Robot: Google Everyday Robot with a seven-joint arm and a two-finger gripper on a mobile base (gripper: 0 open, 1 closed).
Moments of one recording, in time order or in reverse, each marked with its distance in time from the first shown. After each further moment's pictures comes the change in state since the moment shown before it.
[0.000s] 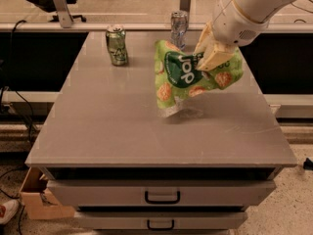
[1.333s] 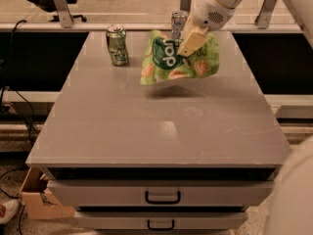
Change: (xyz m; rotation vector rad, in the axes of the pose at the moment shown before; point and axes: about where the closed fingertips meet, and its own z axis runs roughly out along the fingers) arm 0.000 -0.072 0.049 -0.067 -0.048 0.257
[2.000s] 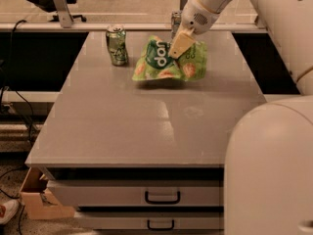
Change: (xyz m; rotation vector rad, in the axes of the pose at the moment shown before) arm -0.004 -0.027 0.042 -0.077 -0.023 0.184
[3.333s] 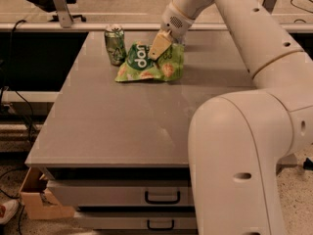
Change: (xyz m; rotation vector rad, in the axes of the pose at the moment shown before) arm -0.043 -0.018 0.058 -0.100 -0.067 0.107
